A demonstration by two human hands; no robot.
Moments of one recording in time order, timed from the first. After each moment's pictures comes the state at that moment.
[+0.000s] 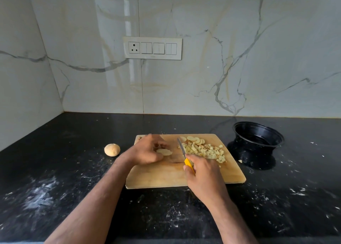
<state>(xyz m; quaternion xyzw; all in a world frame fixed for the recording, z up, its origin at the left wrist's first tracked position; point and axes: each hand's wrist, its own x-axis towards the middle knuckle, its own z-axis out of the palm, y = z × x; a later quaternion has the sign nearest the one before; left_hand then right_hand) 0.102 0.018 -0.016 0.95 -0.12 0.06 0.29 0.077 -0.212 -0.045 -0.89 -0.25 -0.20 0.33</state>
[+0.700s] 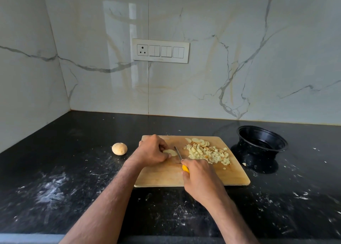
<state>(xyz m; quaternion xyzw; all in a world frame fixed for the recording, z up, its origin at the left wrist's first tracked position) 0.099 0.013 -0.025 0.95 0.01 0.12 0.29 0.063 -0.192 -0.033 -0.92 -0.29 -0.16 0.20</state>
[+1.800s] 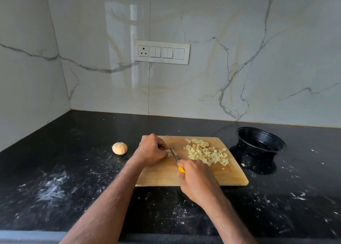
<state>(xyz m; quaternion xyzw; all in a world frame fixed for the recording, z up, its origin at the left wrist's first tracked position) 0.100 0.013 -0.030 0.92 0.04 0.15 0.35 0.059 -0.186 -0.034 -0.93 -0.29 -0.14 0.19</state>
